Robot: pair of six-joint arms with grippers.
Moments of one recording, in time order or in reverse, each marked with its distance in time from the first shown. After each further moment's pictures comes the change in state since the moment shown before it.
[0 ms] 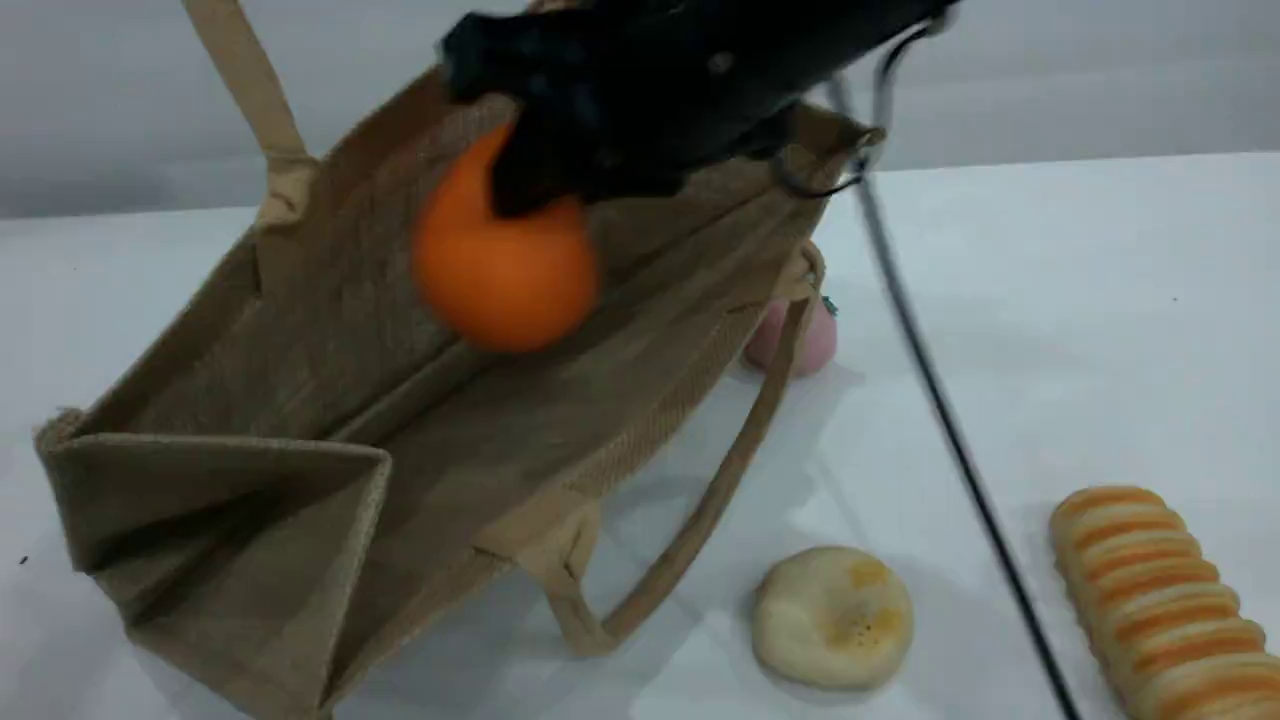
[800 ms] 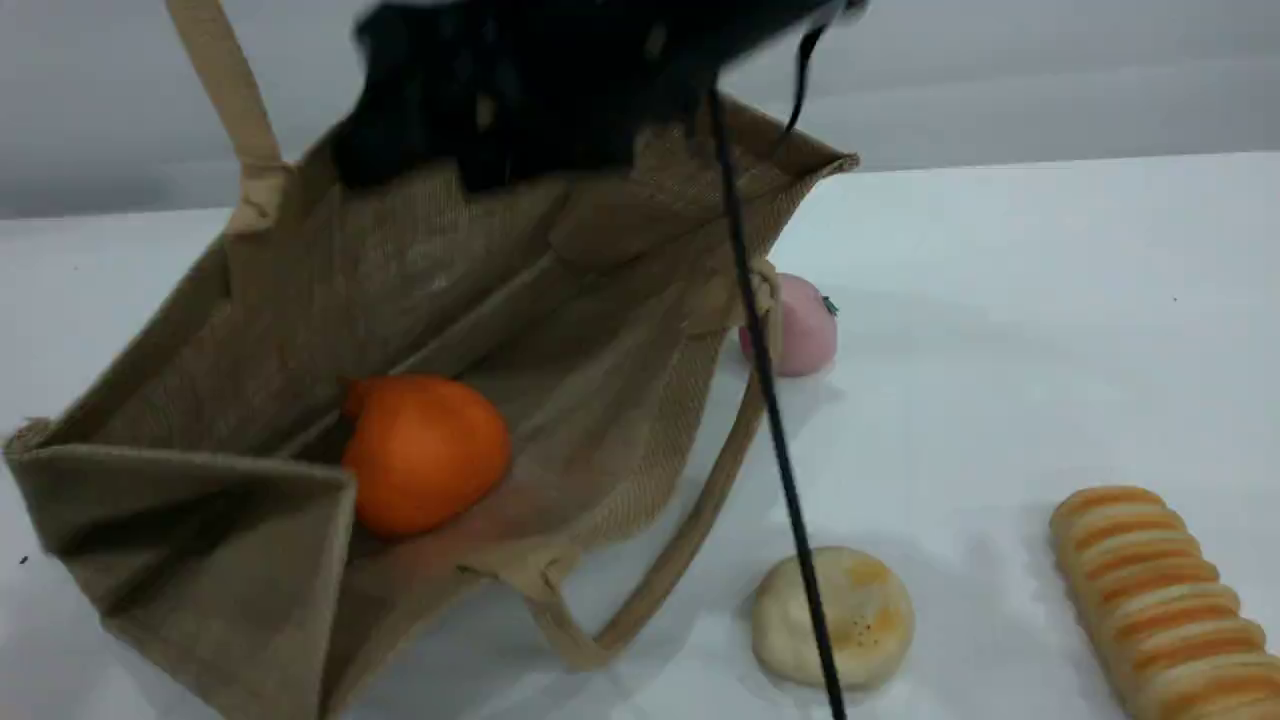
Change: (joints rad) left arm 0.000 0.000 0.000 0.002 0.000 0.000; right arm -0.019 -0.022 -0.068 -0.060 0.127 -0.068
